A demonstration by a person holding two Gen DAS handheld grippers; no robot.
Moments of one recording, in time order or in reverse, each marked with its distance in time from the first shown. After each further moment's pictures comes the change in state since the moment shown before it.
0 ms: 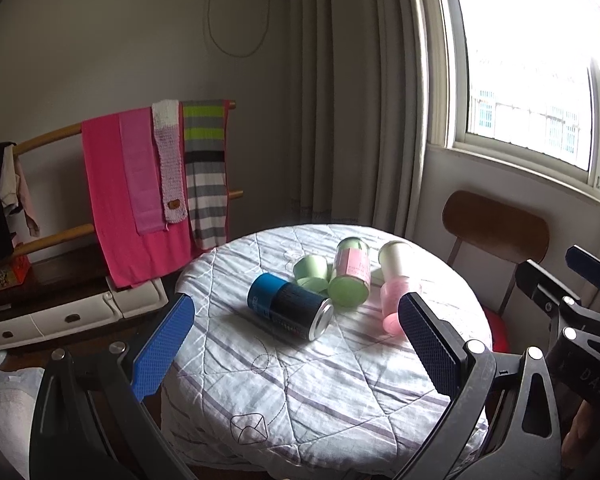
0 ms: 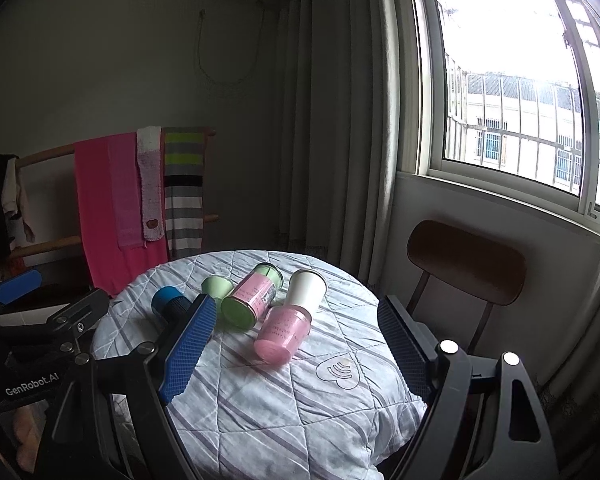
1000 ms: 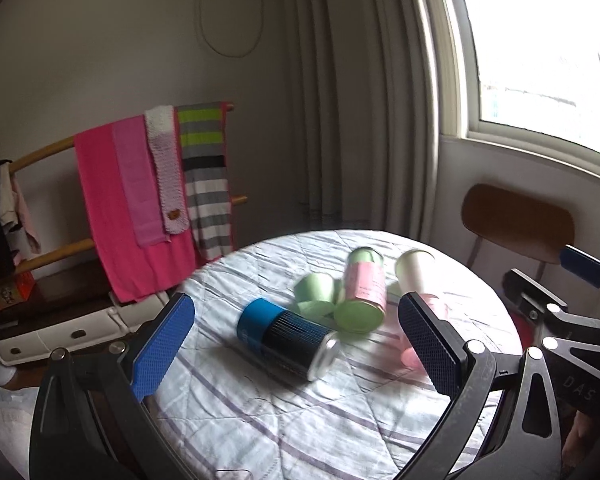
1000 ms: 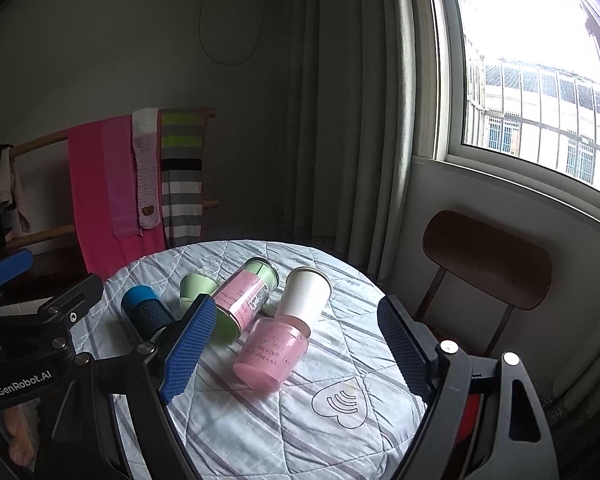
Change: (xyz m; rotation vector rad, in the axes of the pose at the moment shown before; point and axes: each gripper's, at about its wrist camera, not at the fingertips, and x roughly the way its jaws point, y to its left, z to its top) left arm 0.072 -0.023 0.014 0.053 -0.003 0.032; right arm 0.080 -0.013 0.006 -0.017 0.053 0.036
